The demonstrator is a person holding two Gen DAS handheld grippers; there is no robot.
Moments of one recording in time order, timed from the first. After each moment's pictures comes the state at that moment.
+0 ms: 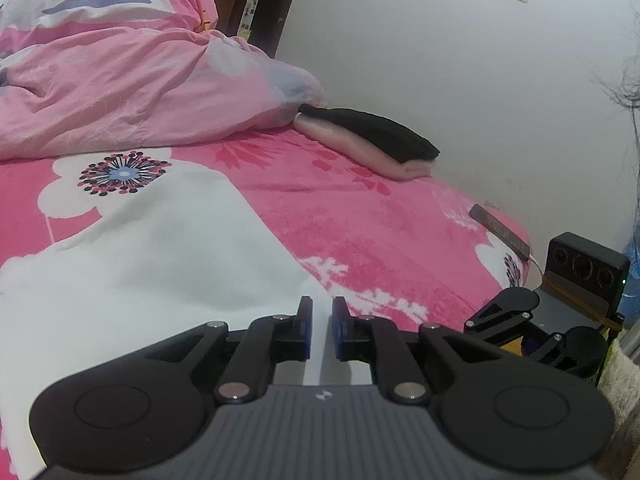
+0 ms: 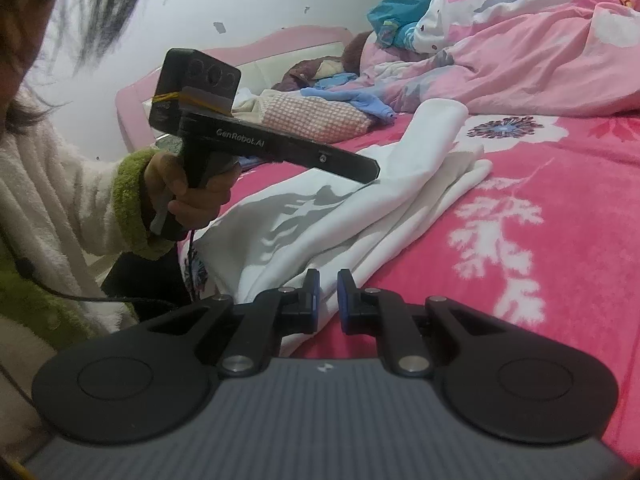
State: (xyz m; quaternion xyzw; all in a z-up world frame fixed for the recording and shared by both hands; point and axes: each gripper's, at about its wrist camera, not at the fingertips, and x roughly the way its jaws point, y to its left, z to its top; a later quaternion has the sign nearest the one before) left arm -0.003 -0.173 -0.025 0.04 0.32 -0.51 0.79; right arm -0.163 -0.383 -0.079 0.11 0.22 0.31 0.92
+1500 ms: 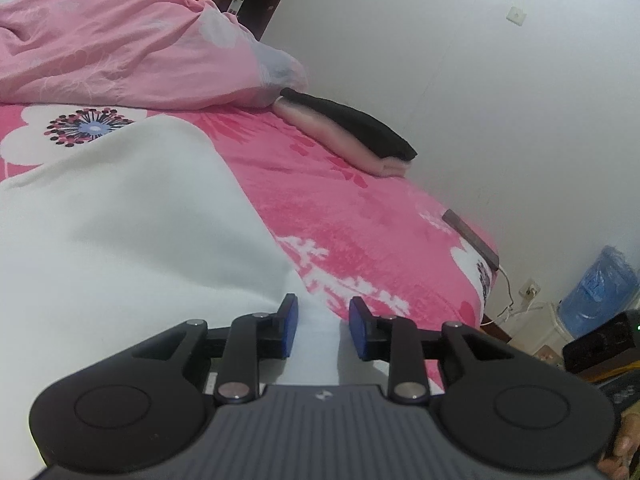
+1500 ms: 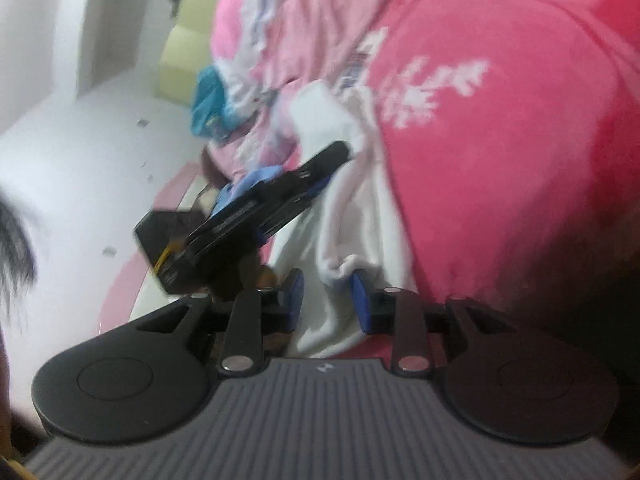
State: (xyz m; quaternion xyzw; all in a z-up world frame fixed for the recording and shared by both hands) left arm 0.015 -0.176 -0.061 -0.02 0.35 -0.56 0.75; right arm -0.224 -0.335 -0.103 0.53 0.22 0.07 0.81
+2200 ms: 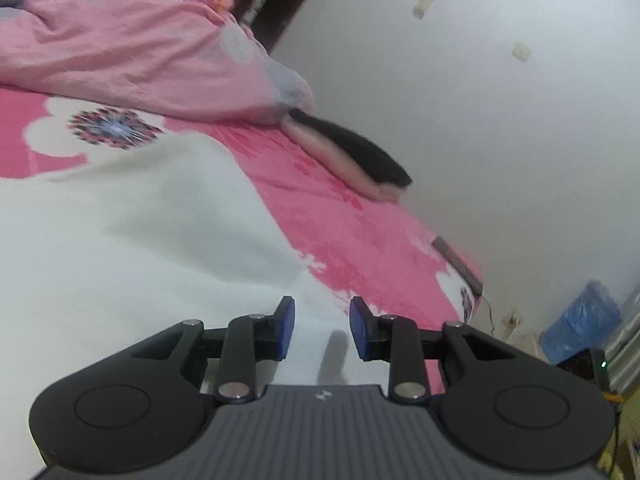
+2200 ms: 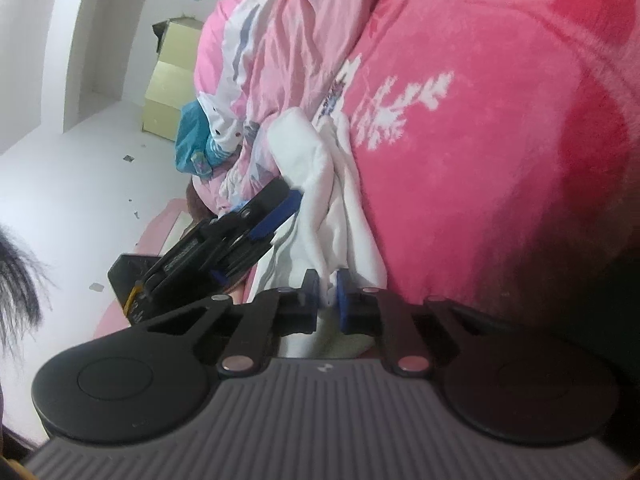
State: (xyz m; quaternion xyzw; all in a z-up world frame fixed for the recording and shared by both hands) left arm 0.017 -0.132 -0.046 -0.08 0.35 -0.55 0.75; right arm -0.225 -0.328 -0.114 0.55 0.18 0.03 0.82
